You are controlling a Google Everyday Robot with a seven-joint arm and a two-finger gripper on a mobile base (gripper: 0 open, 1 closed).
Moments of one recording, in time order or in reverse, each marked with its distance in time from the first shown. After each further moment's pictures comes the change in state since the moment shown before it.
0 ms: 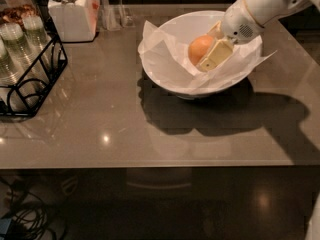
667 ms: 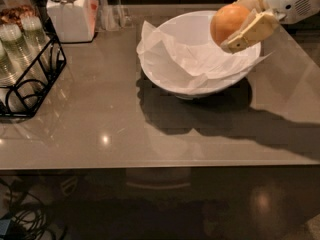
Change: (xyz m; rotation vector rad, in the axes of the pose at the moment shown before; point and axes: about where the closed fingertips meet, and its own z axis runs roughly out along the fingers) arm -0.036 0.047 -0.107 0.073 -0.200 -0.083
